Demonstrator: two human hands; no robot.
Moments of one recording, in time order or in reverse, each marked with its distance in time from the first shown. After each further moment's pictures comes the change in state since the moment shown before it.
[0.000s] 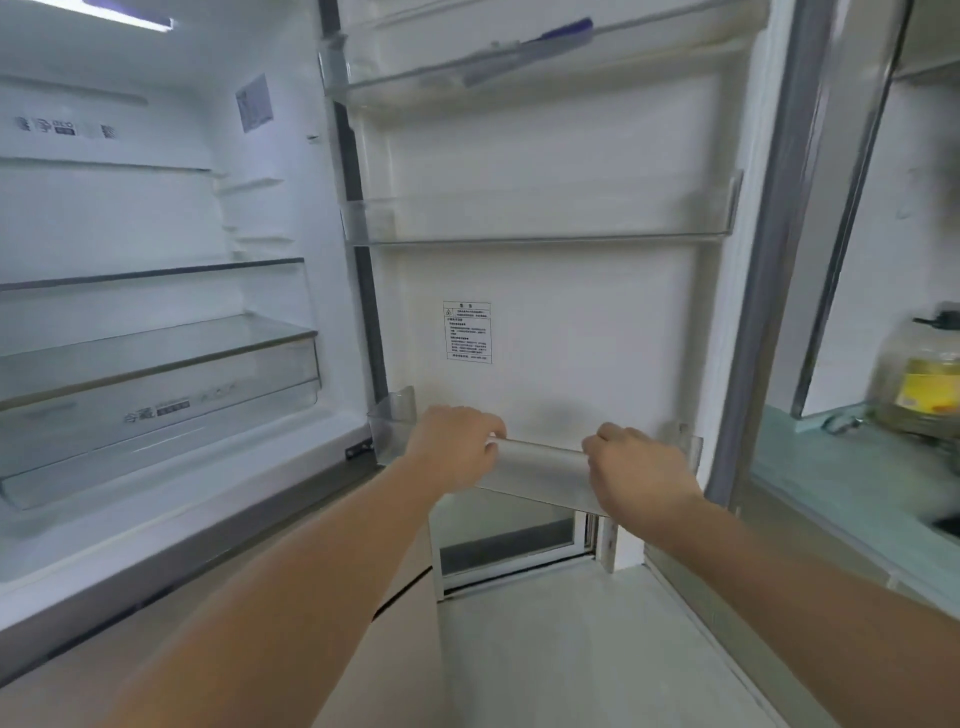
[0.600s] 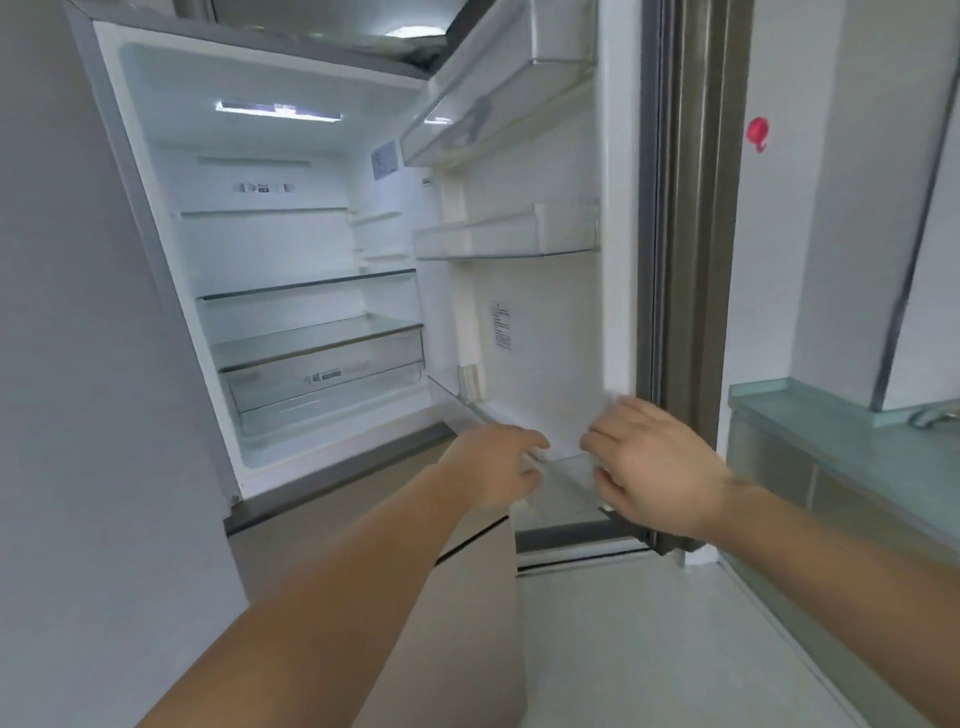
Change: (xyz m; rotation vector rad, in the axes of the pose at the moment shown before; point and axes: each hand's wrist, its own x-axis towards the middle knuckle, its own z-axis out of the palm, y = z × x) left_hand -0.185 0.061 -0.055 -0.067 -0.101 -0.085; right_hand -0.143 -0.043 -0.085 0.094 0.365 -0.505
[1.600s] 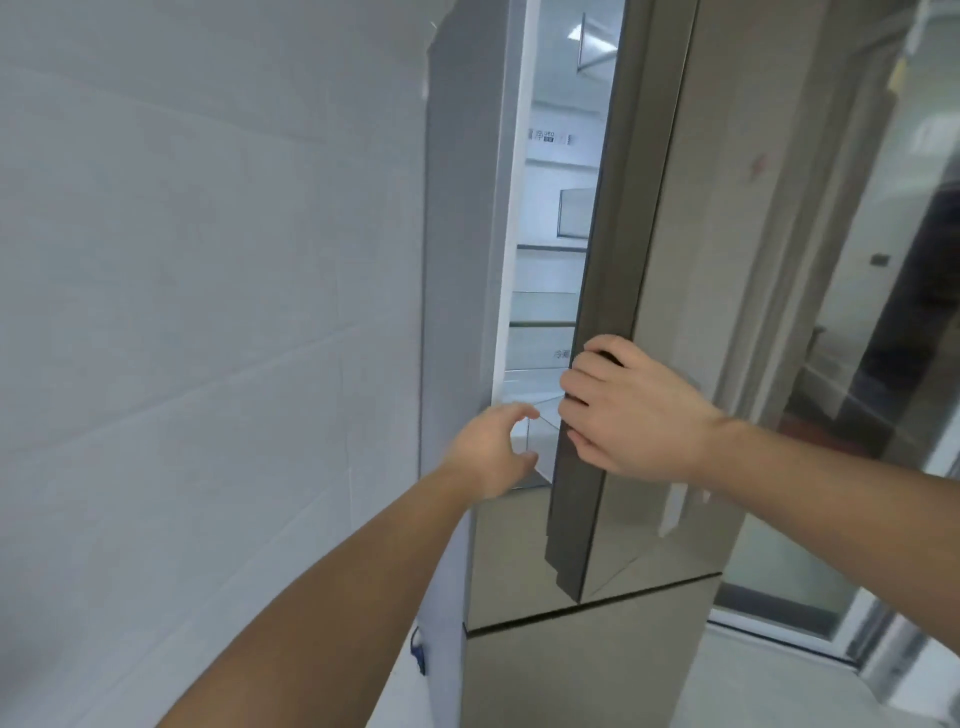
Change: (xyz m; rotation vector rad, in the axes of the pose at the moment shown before) left_hand -0.156 -0.305 -0.025 -0.400 0.385 -0.507; right_hand 0.295 -0.240 0.013 -0.315 0.262 -0.650
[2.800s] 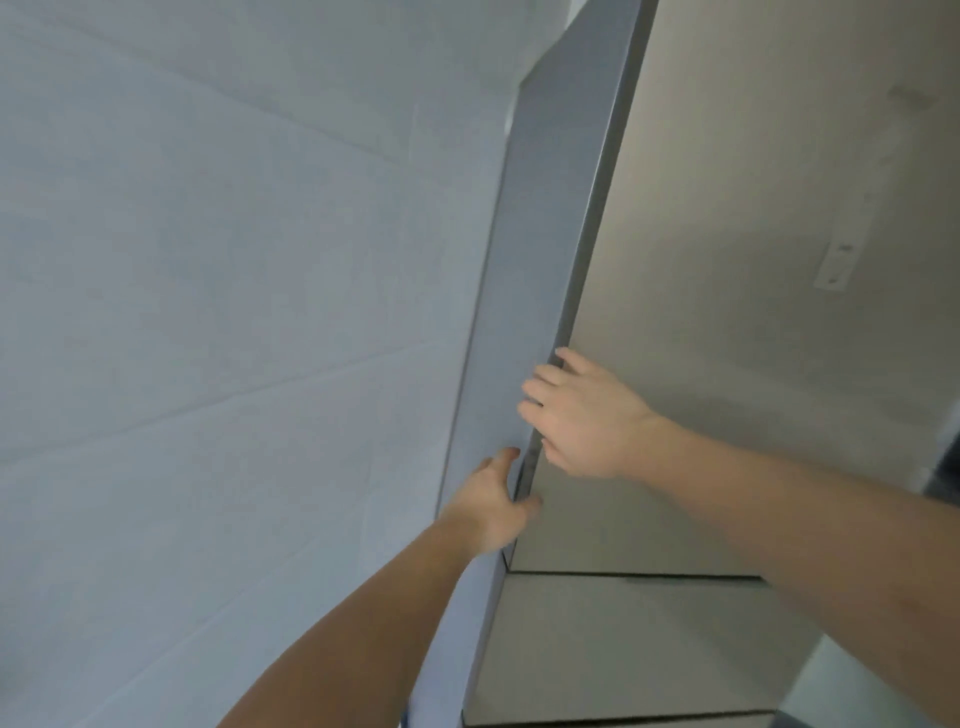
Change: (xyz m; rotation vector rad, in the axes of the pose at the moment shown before) left_hand 0.038 -0.062 -0.003 -0.193 0.049 -0.274; right_hand 0.134 0.012 0.069 0.089 -0.143 -0.139
